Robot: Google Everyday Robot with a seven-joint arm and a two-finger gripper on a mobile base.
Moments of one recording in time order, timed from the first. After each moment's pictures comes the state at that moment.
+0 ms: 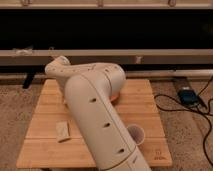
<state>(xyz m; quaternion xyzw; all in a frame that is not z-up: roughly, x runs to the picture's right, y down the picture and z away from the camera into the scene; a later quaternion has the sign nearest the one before) -0.210 0.059 0.921 -0.25 0.24 0.55 0.76</state>
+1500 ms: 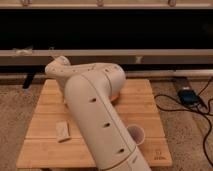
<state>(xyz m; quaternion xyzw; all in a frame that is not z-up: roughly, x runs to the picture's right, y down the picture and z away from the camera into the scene) -0.210 0.060 0.921 -0.25 0.24 0.55 0.76</state>
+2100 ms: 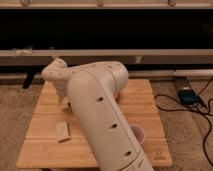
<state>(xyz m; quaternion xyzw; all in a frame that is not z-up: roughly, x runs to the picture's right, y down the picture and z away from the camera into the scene) -0.233 0.091 0.882 -0.26 0.21 0.53 0.78</state>
